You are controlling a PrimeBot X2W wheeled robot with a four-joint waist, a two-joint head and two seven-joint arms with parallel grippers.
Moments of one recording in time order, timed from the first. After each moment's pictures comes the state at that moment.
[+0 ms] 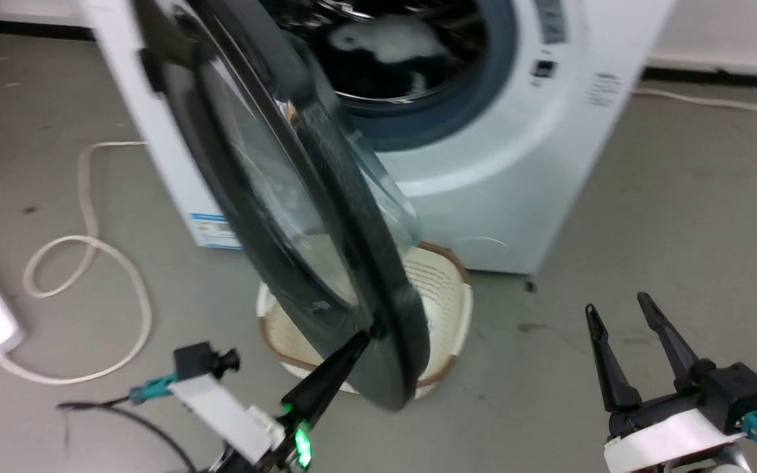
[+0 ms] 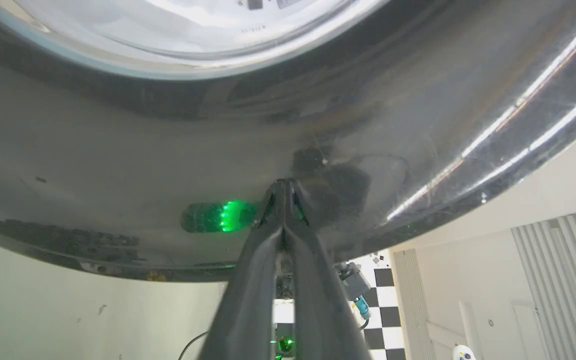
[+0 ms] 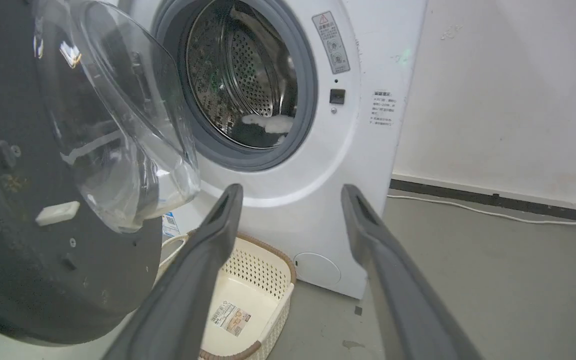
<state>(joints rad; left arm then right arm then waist) -0.03 0.05 -0.14 -0.03 -1.57 -0.13 0.54 -0.04 -0.08 0.02 0.08 0.09 0.13 -0.26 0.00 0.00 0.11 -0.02</state>
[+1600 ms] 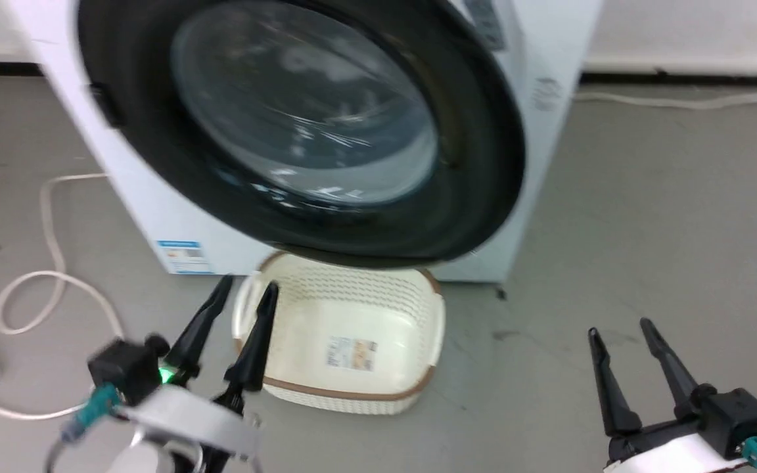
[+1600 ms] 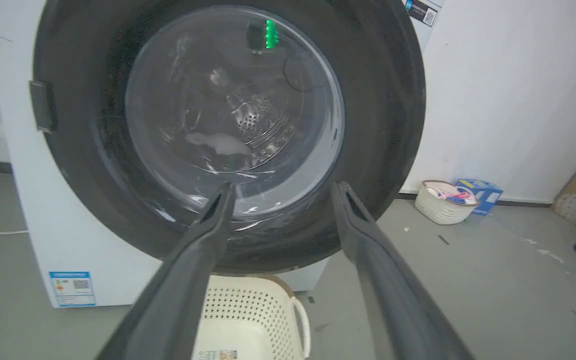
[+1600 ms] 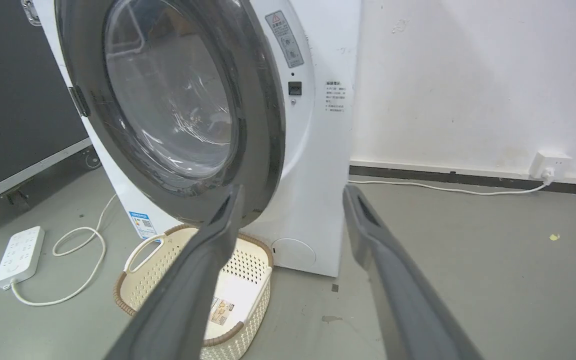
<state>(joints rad) -0.18 0.32 -0.34 0.10 -0.71 -0.12 -0.26 0.02 -0.08 0.02 0.06 0.12 0.13 -0.26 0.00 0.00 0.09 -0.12</state>
